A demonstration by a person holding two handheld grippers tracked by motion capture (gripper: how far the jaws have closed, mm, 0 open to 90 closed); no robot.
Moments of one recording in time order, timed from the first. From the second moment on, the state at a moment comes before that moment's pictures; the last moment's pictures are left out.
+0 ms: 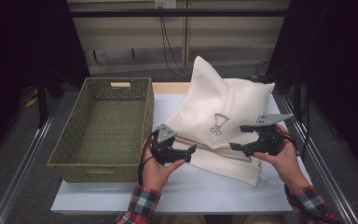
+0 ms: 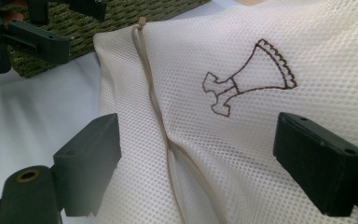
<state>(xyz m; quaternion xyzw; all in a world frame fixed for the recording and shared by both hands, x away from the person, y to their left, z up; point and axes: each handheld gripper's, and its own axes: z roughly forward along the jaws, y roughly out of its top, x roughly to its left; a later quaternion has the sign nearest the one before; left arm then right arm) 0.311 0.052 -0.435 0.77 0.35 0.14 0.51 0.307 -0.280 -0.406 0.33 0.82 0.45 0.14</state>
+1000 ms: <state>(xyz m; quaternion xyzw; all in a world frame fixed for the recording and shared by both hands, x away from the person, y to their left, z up) 0.311 0.051 -0.436 0.77 0.35 0.14 0.51 0.287 -0.302 -0.408 0.33 0.81 0.46 0.14</state>
